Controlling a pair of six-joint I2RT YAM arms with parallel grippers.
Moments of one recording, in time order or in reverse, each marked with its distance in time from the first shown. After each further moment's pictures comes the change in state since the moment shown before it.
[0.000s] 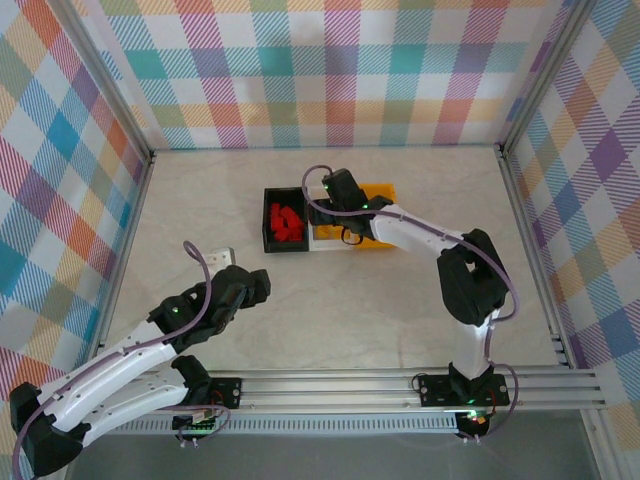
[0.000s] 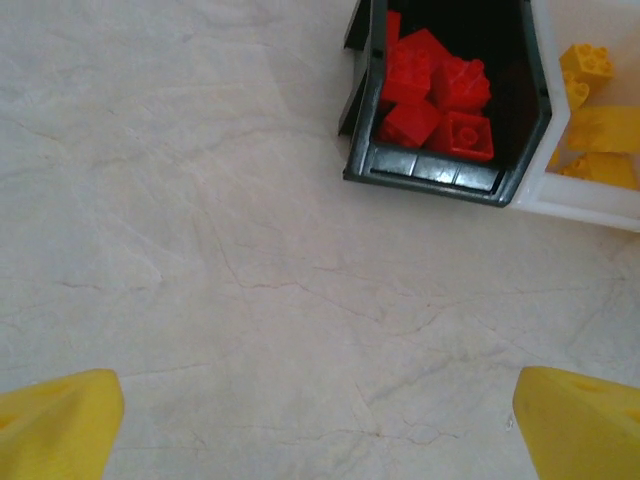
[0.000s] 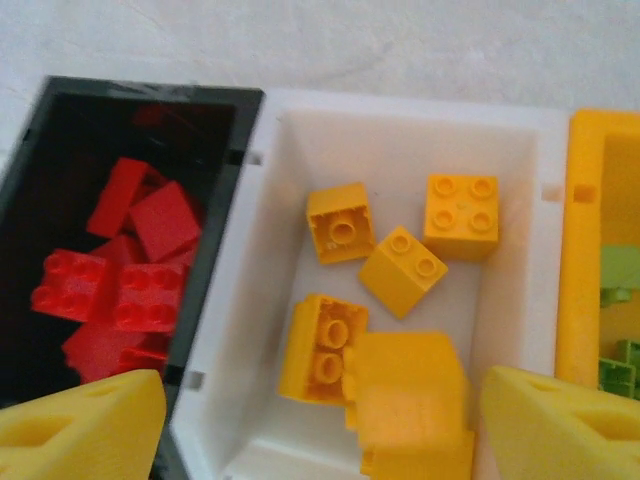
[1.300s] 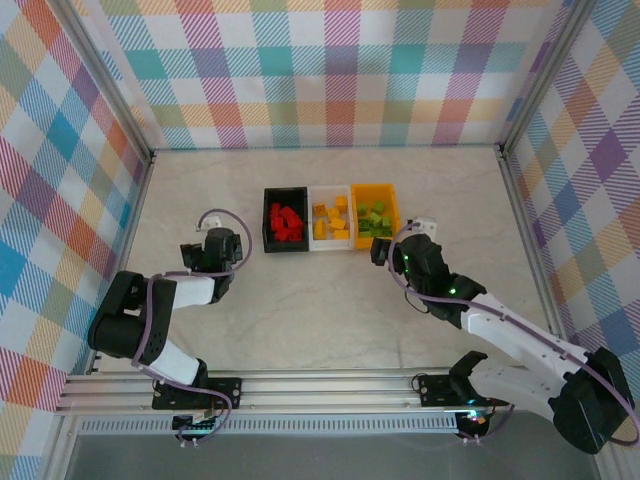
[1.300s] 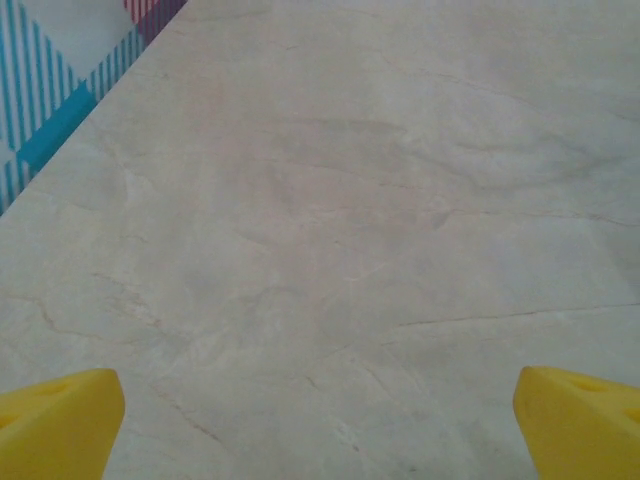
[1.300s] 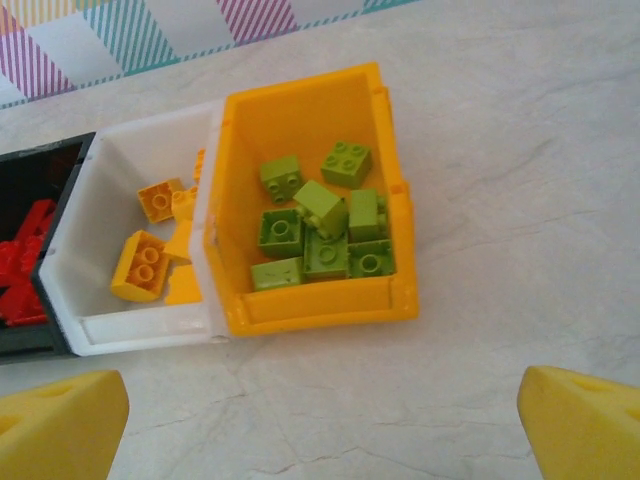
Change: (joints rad) left arm 0.603 0.765 -0.172 1.200 -0.016 0.678; right arm -0.025 -0.891 -0.847 0.162 0.259 0.130
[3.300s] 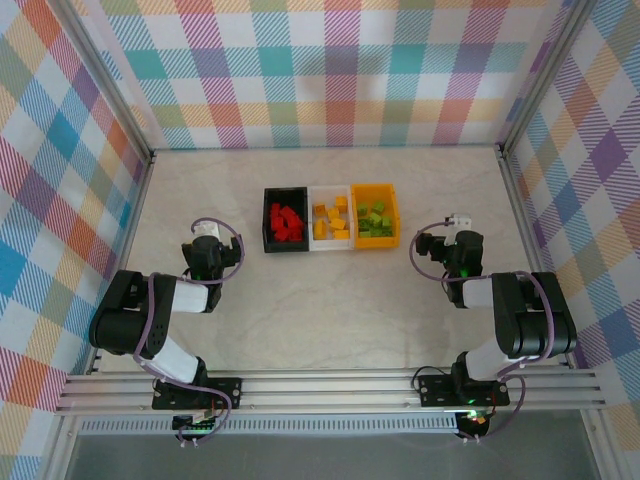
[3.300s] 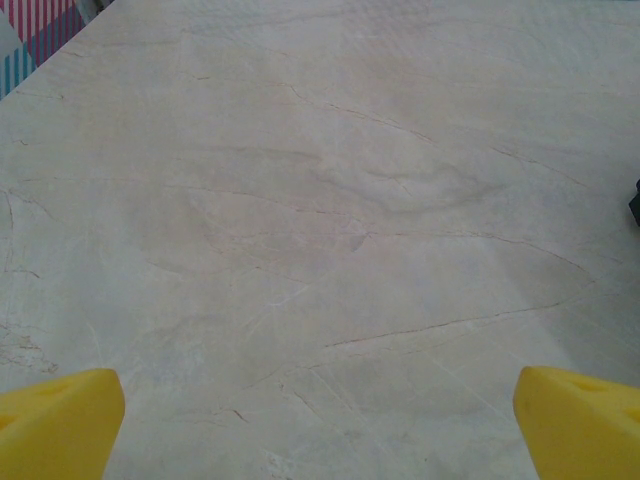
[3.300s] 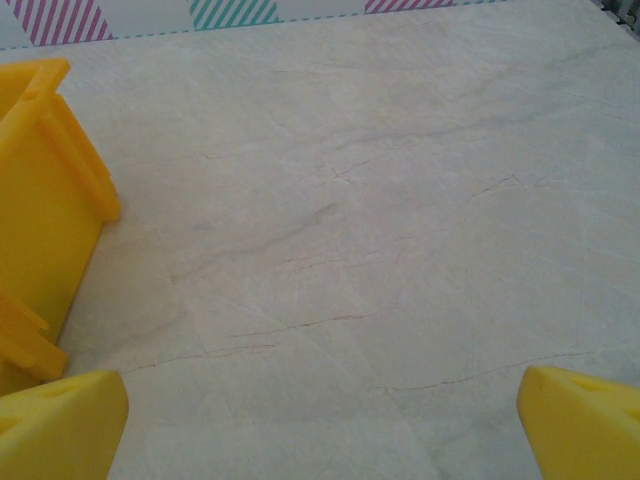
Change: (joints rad) left arm 0.091 0.029 -0.106 0.270 0.271 0.031; right arm -0.642 0.552 -0.225 0.922 -0.424 -0.460
